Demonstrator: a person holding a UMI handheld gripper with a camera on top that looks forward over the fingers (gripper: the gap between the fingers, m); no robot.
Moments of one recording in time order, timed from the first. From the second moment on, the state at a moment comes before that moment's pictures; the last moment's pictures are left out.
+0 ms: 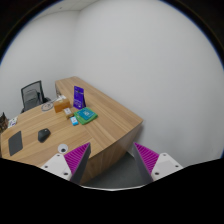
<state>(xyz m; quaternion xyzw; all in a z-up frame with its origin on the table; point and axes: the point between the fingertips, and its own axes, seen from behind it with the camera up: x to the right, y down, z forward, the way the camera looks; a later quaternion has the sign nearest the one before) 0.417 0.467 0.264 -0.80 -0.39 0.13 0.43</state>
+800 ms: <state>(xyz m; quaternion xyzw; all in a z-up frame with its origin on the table) 0.352 0.356 0.231 -0.74 -0.52 0.21 0.38</state>
